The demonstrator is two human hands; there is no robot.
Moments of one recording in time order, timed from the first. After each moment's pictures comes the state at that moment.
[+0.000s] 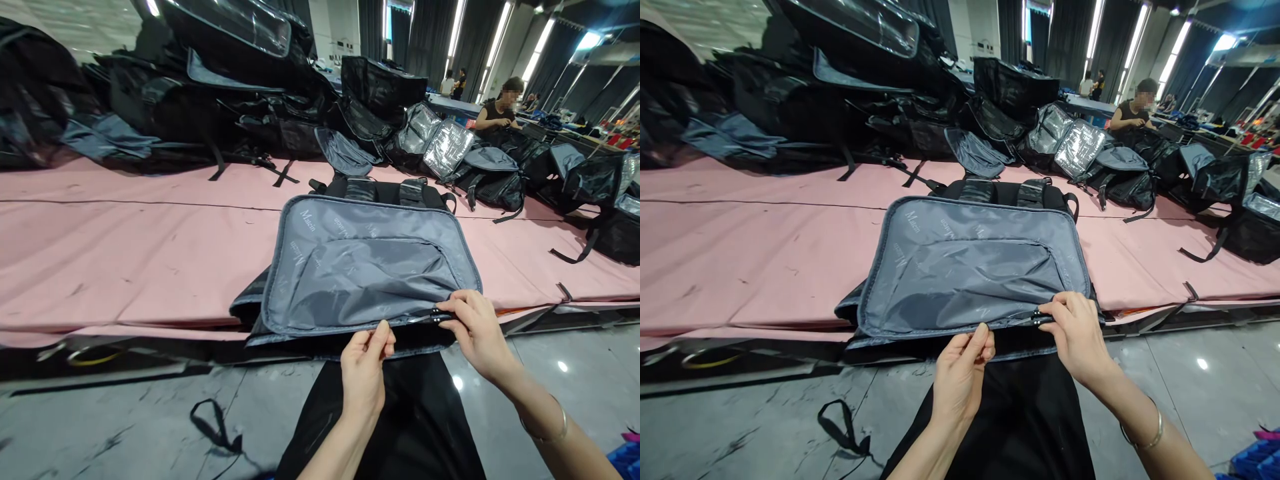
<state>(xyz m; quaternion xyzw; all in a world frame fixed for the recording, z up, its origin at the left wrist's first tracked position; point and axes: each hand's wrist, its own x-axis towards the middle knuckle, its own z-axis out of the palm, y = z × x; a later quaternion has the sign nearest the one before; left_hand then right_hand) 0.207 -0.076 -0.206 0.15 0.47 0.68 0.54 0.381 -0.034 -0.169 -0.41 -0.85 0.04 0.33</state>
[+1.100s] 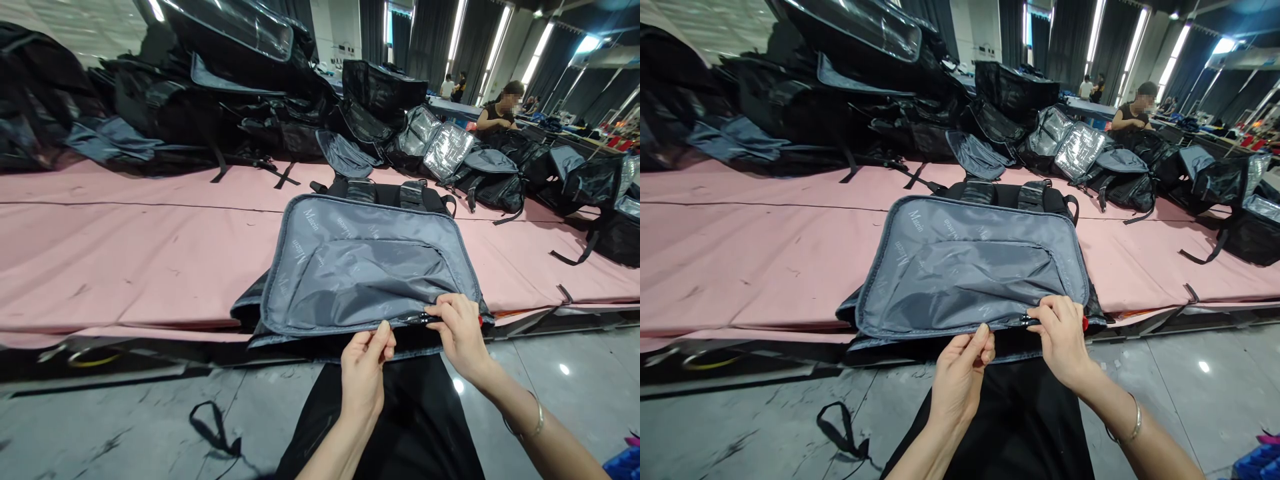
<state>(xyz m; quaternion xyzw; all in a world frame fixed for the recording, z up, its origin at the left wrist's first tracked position) 0.207 -0.073 -0.203 0.15 0.46 0.67 0.56 0.360 -0.032 -0.187 -0.41 -0.83 0.03 0.38</state>
